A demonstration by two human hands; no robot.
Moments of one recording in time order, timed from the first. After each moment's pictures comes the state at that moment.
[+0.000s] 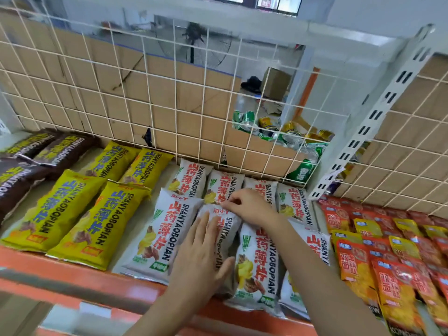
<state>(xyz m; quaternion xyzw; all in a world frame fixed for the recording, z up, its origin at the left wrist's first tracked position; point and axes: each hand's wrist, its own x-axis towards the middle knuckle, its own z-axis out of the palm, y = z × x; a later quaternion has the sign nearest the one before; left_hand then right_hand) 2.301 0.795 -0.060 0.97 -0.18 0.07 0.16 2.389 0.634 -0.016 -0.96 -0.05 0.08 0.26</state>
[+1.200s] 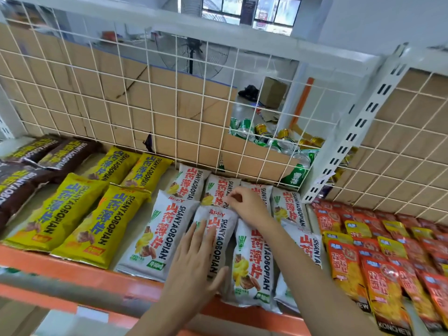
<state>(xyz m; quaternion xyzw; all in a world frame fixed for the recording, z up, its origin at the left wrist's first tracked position) 2.278 0.806 -0.053 0.96 -0.20 0.04 0.18 2.385 0.635 -0.023 -0.94 0.01 0.00 0.33</state>
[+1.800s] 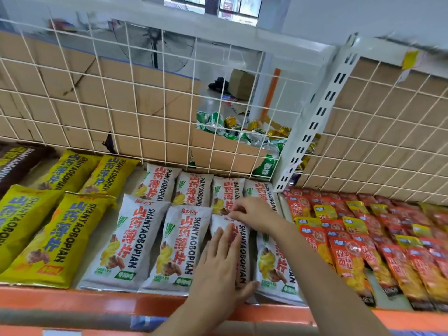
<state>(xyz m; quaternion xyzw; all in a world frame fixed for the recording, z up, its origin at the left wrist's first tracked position) 2.267 0.729 -0.041 0.94 -0.30 -0.02 0.14 2.343 0.575 -0.005 -0.98 -0.01 0.09 0.18</state>
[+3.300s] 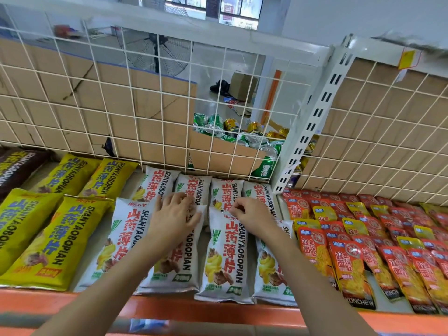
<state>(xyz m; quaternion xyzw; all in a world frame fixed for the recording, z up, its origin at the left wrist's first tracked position) 2.379 0.772 -0.038 0.97 -0.20 0.00 0.15 2.345 0.574 -0.023 -0.97 0.05 0.01 0.25</state>
